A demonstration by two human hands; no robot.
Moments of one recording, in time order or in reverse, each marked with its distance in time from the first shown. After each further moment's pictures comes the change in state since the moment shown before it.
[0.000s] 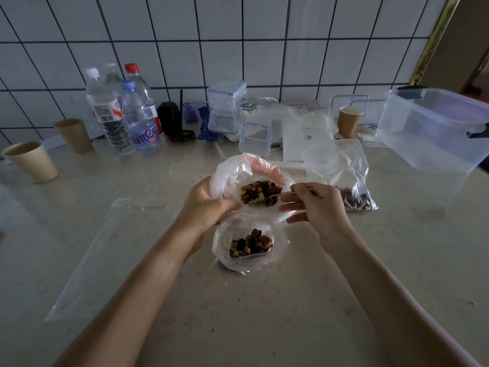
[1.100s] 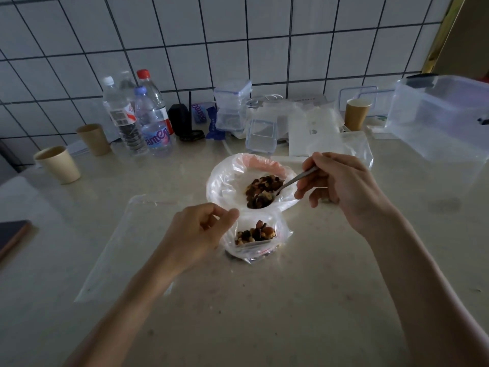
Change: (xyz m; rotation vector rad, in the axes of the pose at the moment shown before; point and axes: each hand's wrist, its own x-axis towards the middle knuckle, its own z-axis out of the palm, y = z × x) left_hand -0.067 -0.003 -0.025 0.531 0.024 0.162; right_hand -0.011 -0.041 -0.033 0.157 -0.356 -0.154
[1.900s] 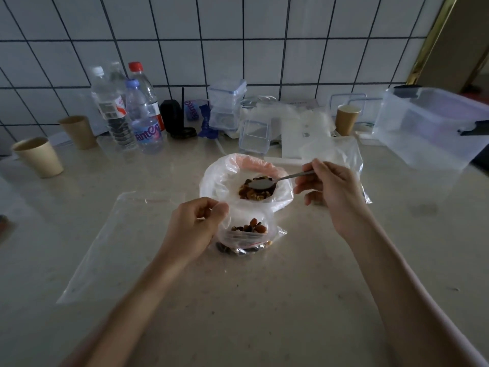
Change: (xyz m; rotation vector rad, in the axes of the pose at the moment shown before) left_hand 0.019 -0.019 0.022 -0.278 0.110 -0.008; right_hand 0.019 0.034 -0.007 -0.033 0.260 -0.001
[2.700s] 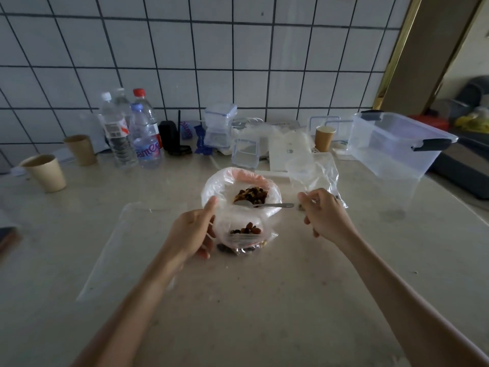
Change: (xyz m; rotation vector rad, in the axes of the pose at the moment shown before) left_hand -0.005 0.012 -0.016 -0.098 -0.062 -0.229; right_hand -0.038 0.002 -0.020 -0.865 0.140 -0.058
